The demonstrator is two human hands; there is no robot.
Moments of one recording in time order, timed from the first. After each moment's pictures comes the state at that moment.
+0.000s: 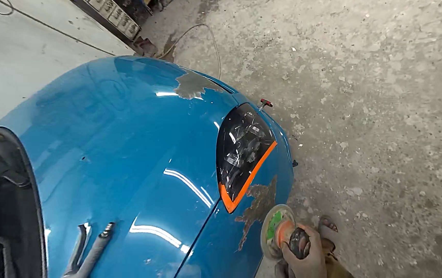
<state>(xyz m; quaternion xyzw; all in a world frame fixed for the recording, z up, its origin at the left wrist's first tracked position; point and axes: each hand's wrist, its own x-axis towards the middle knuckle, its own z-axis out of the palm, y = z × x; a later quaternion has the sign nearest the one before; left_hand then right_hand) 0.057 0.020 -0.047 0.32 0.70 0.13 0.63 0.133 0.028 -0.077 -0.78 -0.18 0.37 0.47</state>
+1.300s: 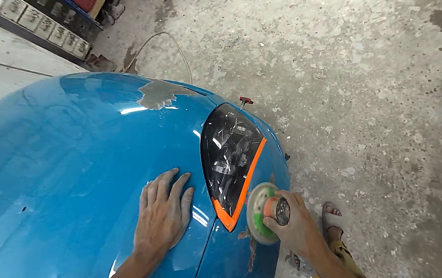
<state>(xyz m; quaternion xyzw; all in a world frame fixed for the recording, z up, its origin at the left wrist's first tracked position) -0.059 0.362 0.010 0.94 0.34 0.01 -0.08 0.159 0.129 -0.069 -0.80 -0.28 0.44 0.28</state>
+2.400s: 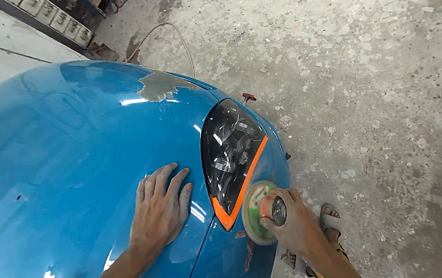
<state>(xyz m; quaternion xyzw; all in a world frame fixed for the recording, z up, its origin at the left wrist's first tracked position) -0.056 0.360 0.011 0.93 0.35 0.01 -0.08 0.171 0.136 -0.062 -0.79 -0.35 0.43 0.25</state>
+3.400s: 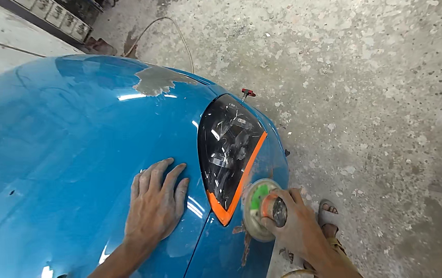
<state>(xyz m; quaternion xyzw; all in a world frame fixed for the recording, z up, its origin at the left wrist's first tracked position) -0.056 0.360 0.013 0.93 0.35 0.00 -0.08 0.165 0.122 -0.067 -0.80 -0.36 0.41 0.25</state>
